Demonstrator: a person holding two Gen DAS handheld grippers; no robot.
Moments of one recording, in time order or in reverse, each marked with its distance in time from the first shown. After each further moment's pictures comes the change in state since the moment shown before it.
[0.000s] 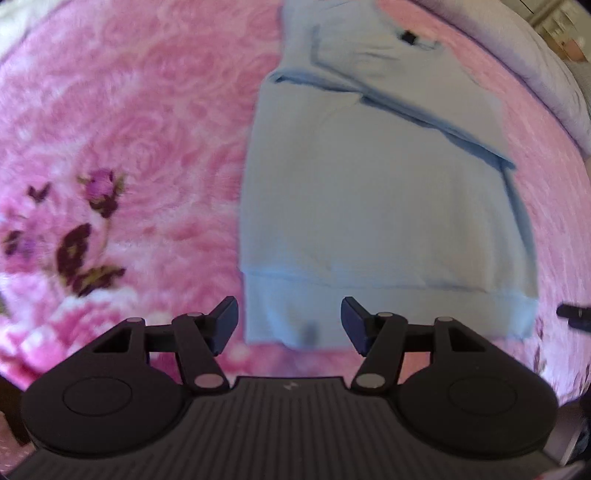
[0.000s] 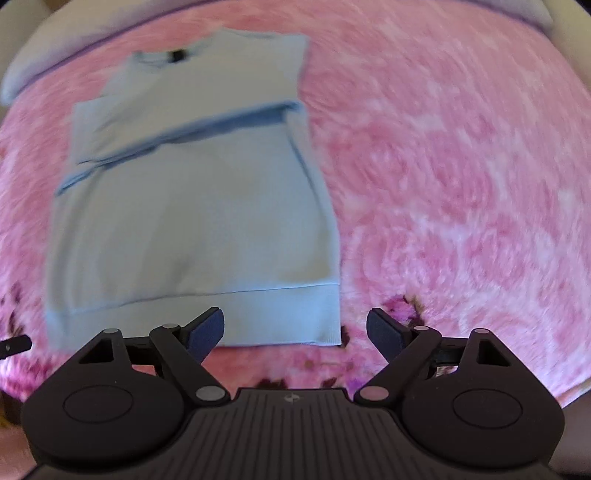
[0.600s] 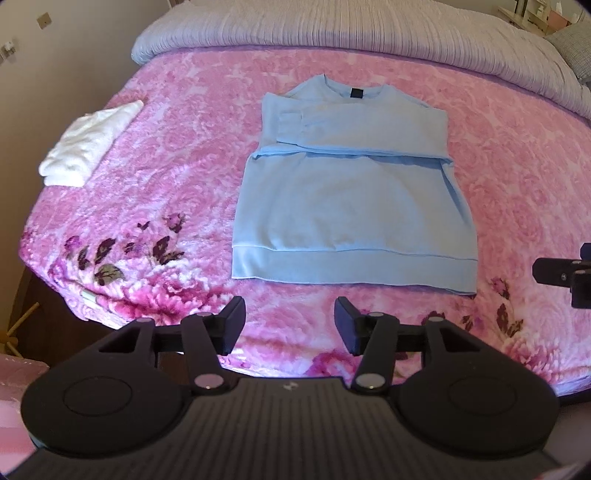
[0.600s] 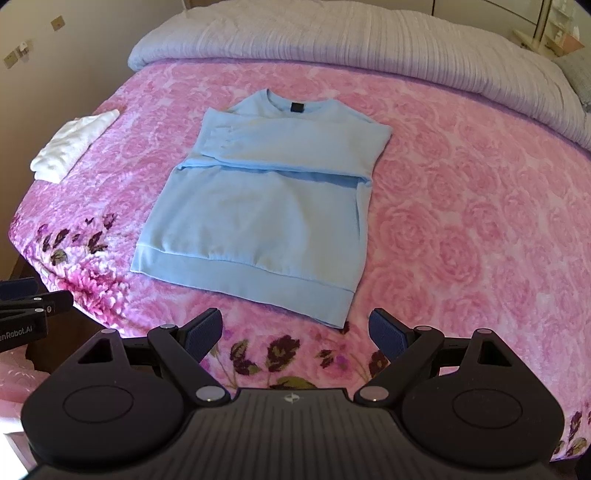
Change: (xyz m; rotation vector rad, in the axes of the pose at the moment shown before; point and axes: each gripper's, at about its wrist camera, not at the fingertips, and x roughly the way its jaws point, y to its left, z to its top) left arm -0.196 -0.204 -0.119 0.136 -0.215 0.326; right arm -0.179 0.017 -0.062 -0.409 -0.166 0.122
